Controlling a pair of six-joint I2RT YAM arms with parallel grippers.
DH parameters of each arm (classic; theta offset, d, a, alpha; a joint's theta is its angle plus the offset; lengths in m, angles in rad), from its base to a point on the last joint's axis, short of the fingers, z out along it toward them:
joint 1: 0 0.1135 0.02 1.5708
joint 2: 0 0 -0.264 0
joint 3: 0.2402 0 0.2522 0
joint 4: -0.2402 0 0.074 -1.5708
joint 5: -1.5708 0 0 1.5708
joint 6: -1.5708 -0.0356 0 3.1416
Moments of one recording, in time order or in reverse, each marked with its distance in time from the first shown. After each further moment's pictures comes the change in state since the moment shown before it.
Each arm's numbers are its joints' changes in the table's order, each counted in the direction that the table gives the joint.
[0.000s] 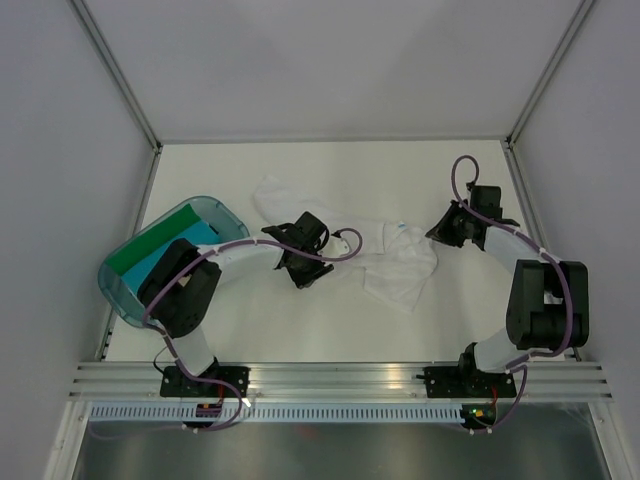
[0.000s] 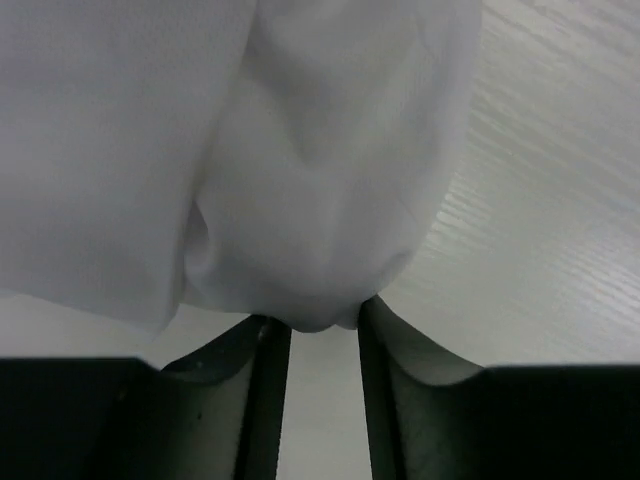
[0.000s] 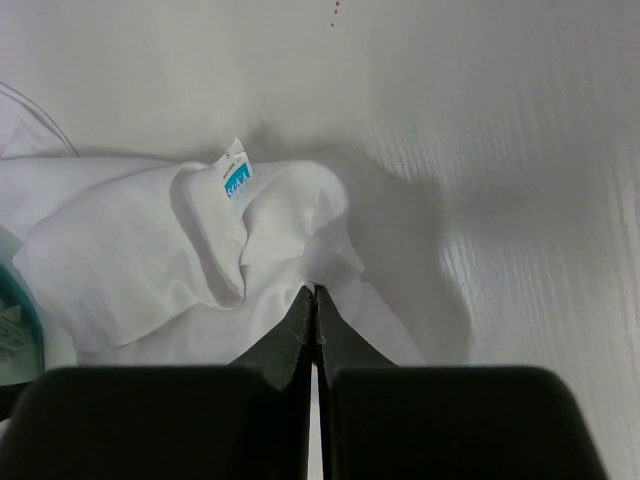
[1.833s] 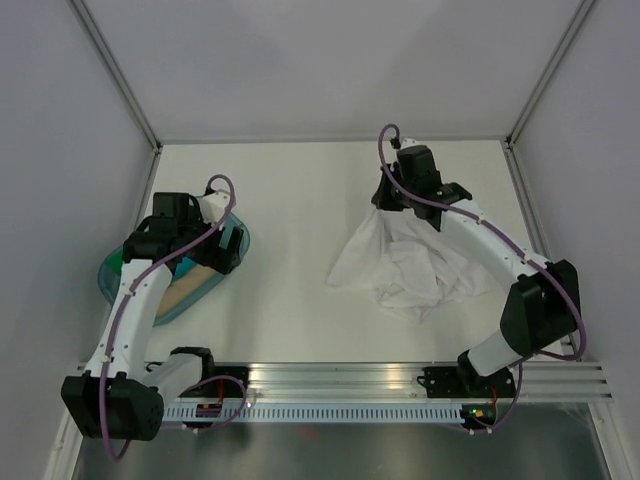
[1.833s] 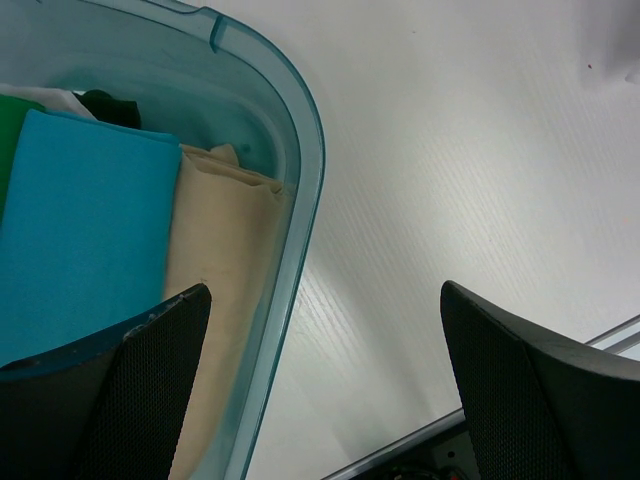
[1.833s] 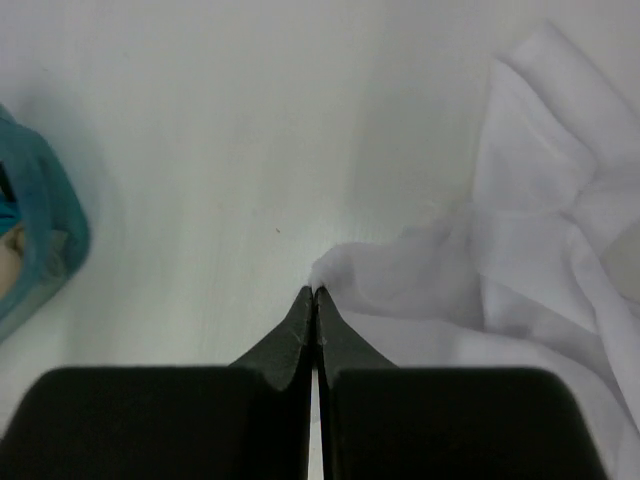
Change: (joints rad) left arm 0.680 0.684 -0.023 -0.405 -0.190 0.044; right arm 0.490 0.026 0.341 -0.158 -0.307 0.087
